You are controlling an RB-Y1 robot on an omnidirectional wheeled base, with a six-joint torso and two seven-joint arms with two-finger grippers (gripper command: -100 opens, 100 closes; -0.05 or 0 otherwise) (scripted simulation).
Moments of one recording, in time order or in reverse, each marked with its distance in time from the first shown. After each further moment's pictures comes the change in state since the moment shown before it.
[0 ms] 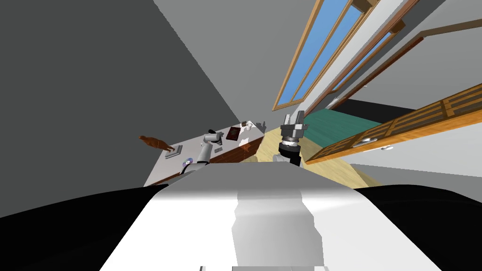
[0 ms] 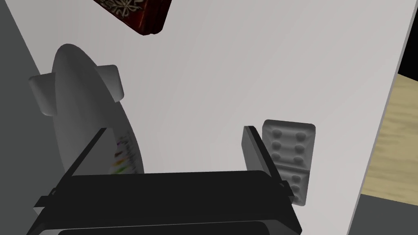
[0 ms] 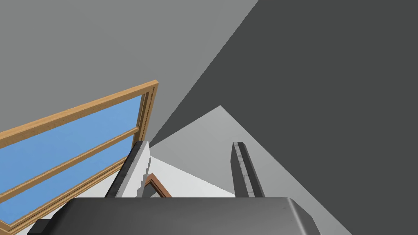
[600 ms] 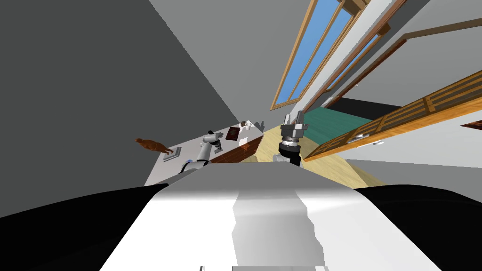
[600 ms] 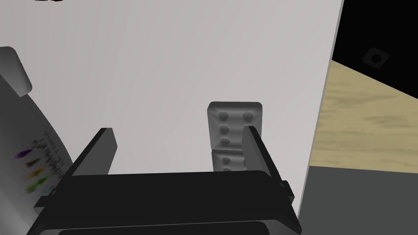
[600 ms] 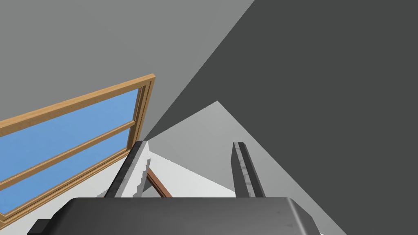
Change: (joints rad) left arm -0.036 0.011 0.046 0.126 0.012 0.147 0.016; right arm 0.000 0.000 0.000 0.000 0.000 0.000 0.000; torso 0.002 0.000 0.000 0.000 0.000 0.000
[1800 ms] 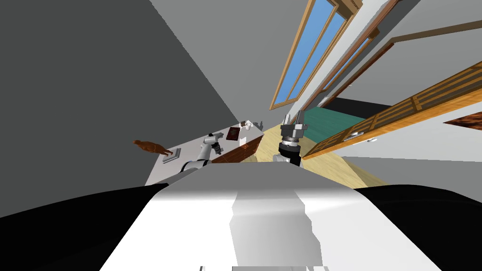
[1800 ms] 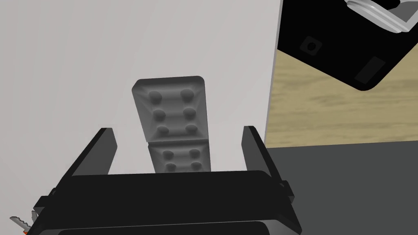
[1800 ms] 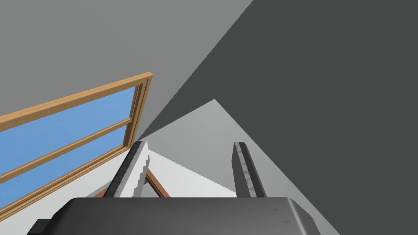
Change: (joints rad) left arm -0.016 0.000 0.037 0.142 0.002 0.093 0.012; right arm 0.000 0.000 0.000 0.000 0.000 0.000 0.000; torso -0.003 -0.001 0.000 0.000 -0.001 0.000
